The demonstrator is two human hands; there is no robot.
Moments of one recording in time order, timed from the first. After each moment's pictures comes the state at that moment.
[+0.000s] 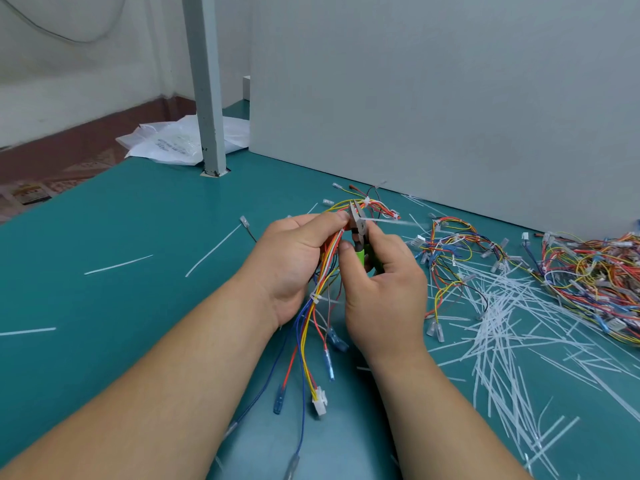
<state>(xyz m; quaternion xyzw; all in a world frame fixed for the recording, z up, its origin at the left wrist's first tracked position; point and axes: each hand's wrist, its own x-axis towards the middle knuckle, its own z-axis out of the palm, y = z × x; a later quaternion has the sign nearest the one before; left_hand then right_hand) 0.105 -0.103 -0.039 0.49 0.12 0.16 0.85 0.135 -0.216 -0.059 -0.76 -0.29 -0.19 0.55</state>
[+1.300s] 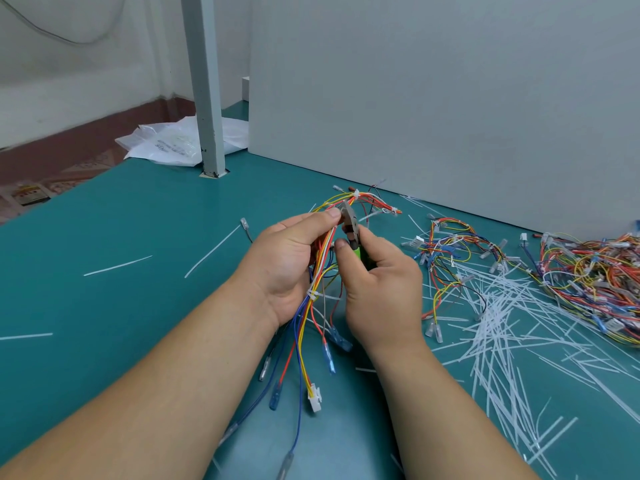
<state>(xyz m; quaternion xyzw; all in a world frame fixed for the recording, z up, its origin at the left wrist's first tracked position) 0.102 -0.104 -0.033 0.43 0.15 0.17 0.88 0.144 -0.214 -0.063 -0.76 -0.29 -0.13 0.57</state>
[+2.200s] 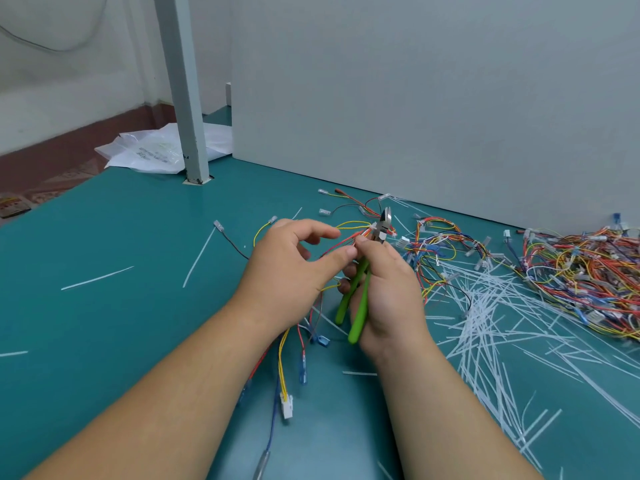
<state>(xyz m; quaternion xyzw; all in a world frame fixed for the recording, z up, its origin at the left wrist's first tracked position) 0.102 -0.110 -0.050 0.79 0.14 0.28 0.53 0.157 -0.222 -0.057 -0.54 -0.07 0.15 0.83</state>
